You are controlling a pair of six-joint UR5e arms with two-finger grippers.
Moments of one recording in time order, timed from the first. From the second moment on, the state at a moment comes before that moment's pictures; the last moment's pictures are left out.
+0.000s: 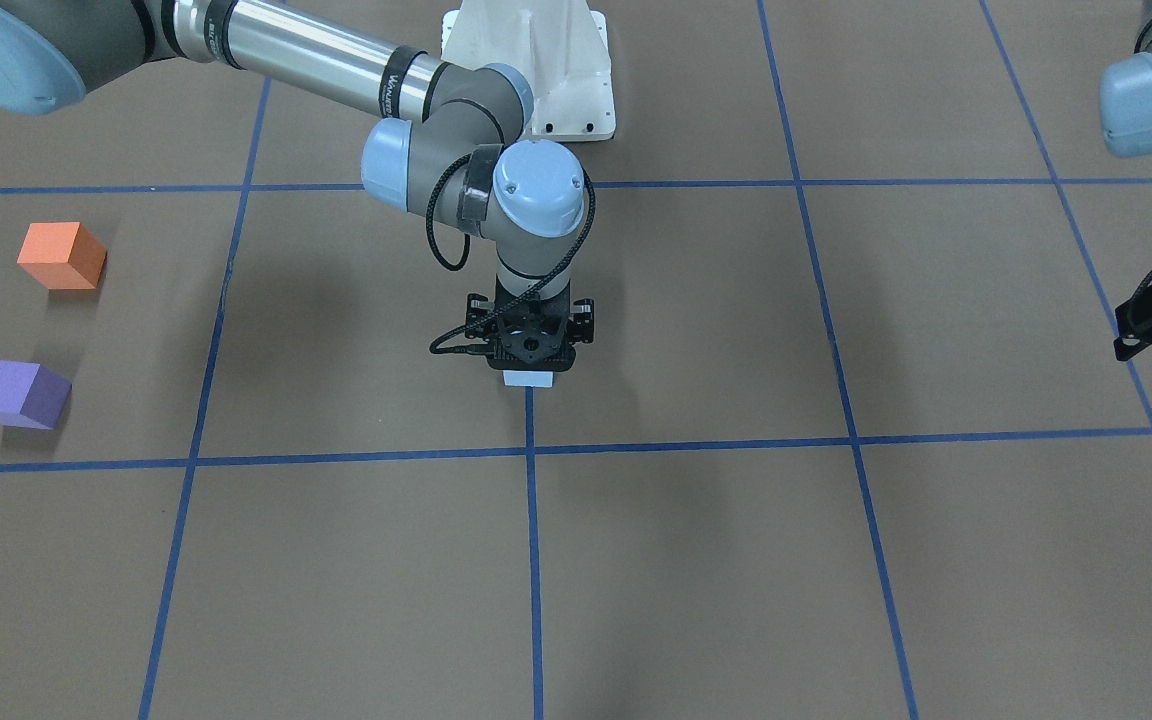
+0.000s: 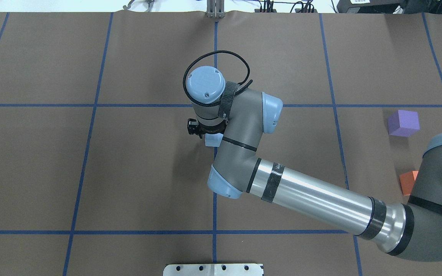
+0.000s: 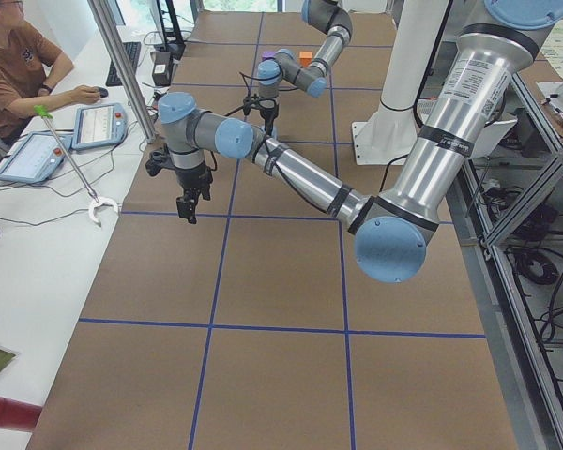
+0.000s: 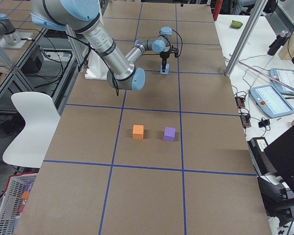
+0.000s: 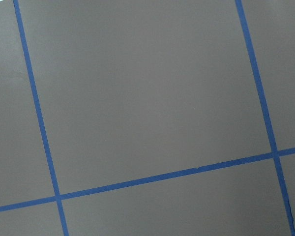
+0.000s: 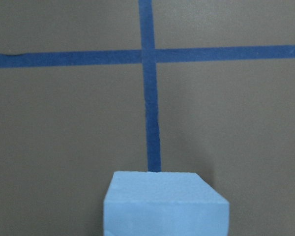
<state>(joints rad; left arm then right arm) -1.31 -1.97 -1.70 -1.30 -2.22 -0.13 0.52 -0.62 1.25 -1.53 1.87 1.23</state>
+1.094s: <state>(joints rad) -1.40 -1.85 -1.71 -1.33 -2.24 0.04 0.73 -0.81 1.82 -1.89 1.98 1.19</state>
